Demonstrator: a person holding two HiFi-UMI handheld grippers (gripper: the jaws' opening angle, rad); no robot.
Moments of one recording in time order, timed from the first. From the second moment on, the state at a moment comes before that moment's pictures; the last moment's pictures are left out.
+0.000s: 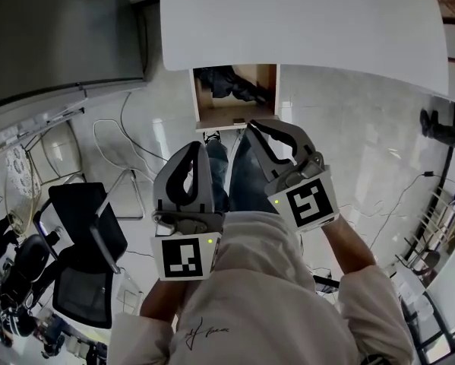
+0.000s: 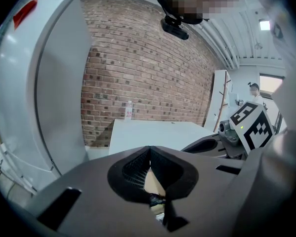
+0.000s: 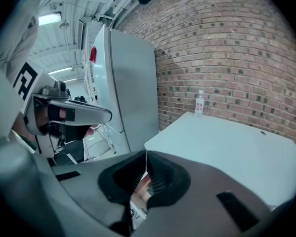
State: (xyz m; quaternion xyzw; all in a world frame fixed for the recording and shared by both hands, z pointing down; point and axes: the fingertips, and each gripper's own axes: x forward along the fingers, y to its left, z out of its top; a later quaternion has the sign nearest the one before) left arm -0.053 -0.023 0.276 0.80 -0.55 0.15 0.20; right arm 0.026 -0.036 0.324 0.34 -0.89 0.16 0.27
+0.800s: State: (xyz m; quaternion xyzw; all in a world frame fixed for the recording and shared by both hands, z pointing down) left arm -0.050 -0.037 0.354 0.78 -0.55 0.16 0.23; right arm 0.022 -0.044 0.416 0.33 -0.88 0.16 0.31
